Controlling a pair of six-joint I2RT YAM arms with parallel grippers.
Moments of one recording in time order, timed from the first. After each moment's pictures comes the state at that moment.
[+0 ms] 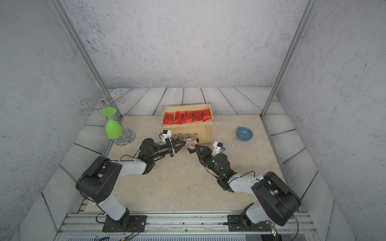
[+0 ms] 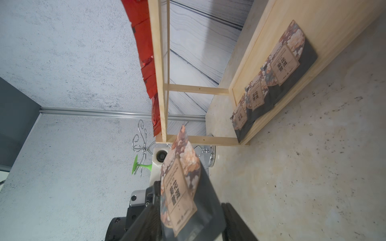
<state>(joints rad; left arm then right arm) -0.47 1.68 0.69 1.01 0.75 -1.49 0.66 1.33 0.39 0.89 -0.06 1.47</state>
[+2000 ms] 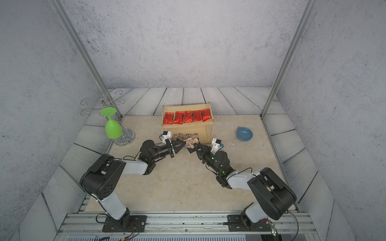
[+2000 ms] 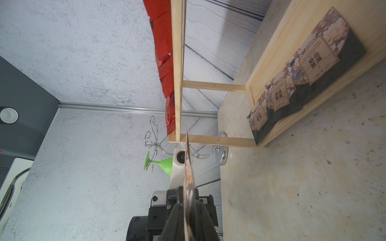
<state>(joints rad) -0.46 1.74 0.67 1.15 0.74 -1.56 0.63 1.48 0.47 1.02 -0.15 1.50</state>
